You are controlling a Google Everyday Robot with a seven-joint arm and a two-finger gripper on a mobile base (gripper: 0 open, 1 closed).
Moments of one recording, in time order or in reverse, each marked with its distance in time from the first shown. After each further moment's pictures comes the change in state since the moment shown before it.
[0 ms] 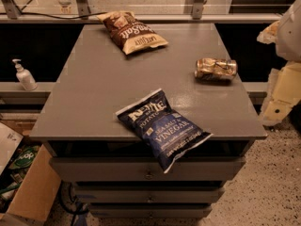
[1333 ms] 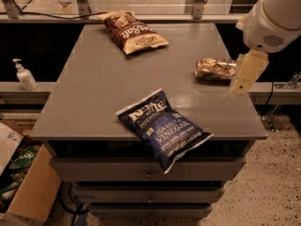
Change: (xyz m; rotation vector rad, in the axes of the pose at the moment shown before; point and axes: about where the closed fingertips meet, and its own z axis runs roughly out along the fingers) arm -0.022 -0.083 0.053 0.116 -0.033 -0.018
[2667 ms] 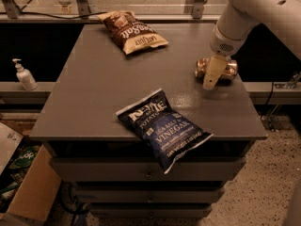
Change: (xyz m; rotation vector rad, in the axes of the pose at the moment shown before) arm -0.009 -0.080 0.141 -0.054 0.060 0.027
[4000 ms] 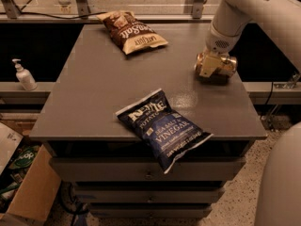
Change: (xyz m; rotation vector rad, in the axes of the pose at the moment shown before) arm -0.010 -0.006 0.013 -0.075 0.006 -0.019
